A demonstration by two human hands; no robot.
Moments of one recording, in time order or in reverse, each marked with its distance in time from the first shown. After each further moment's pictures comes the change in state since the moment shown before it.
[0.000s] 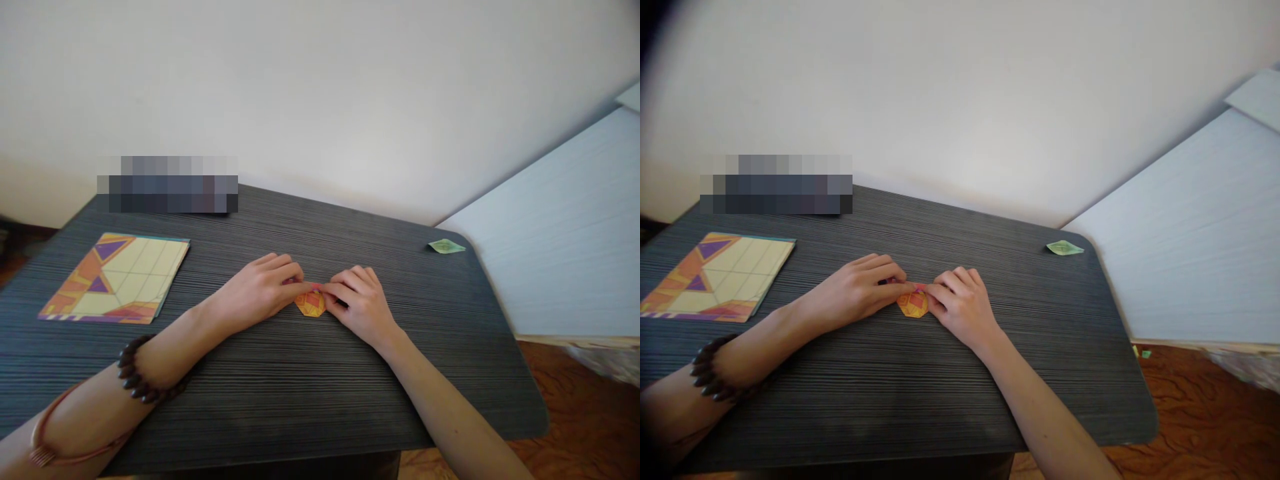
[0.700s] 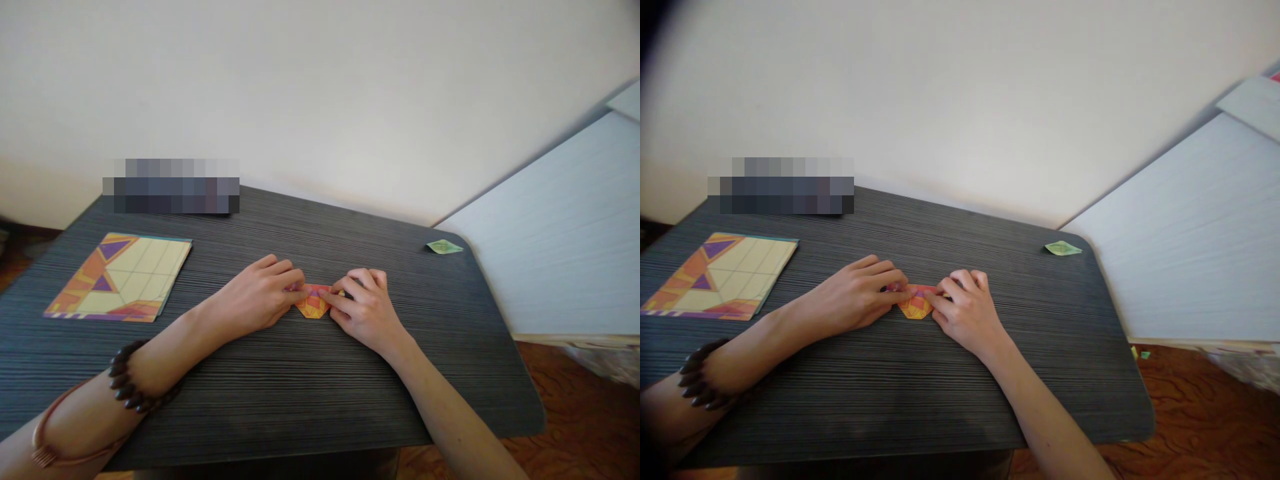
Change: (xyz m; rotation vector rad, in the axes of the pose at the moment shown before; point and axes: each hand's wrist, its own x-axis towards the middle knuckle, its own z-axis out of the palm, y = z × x) left_hand 0.000 0.009 -0.010 0.079 -0.093 0.023; right_hand -0.006 -0.007 -0.018 -0.121 -0.106 -0.063
